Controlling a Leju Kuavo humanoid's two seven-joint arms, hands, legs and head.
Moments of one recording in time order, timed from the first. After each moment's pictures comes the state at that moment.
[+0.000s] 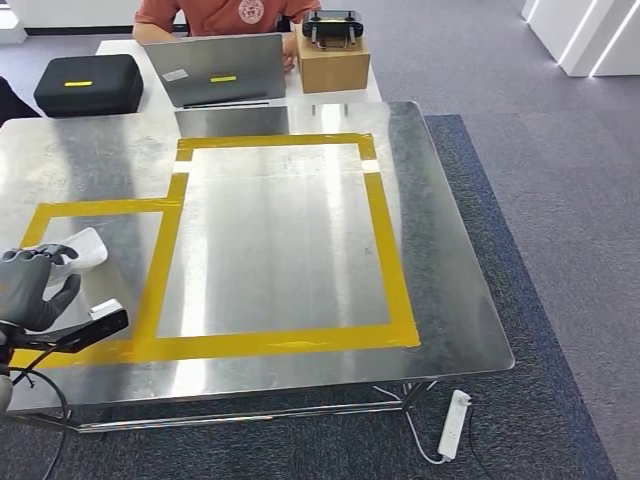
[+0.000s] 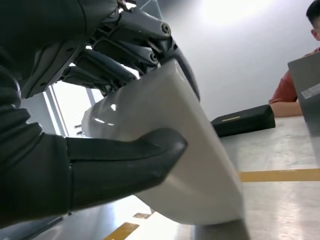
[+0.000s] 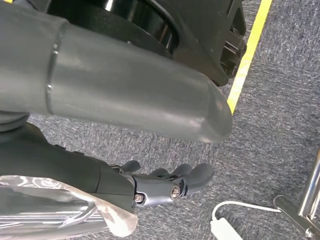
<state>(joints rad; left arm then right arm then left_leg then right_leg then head) -0.23 0.50 -0.23 -1.61 -1.15 0.02 0.06 -0.05 0.12 1.25 0.00 -1.06 -0.32 -0.55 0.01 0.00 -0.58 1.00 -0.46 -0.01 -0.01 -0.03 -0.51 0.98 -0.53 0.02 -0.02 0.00</state>
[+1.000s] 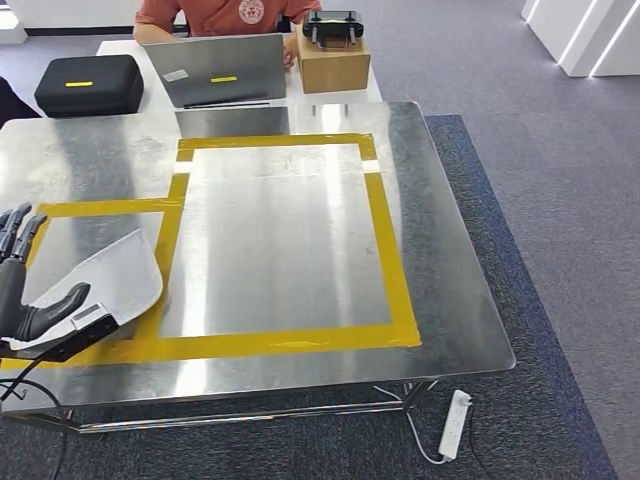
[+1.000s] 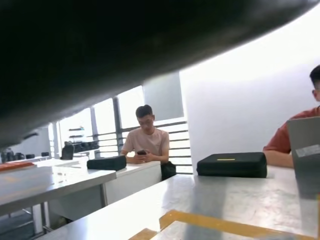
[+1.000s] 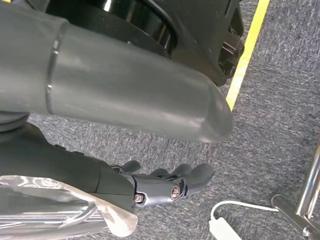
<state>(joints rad) -0.14 0.48 -0.15 -1.73 -1.10 0.17 0.02 -0.05 0.12 1.25 0.00 -1.07 -0.32 -0.56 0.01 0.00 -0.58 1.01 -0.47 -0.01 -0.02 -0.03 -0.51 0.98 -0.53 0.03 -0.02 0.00</state>
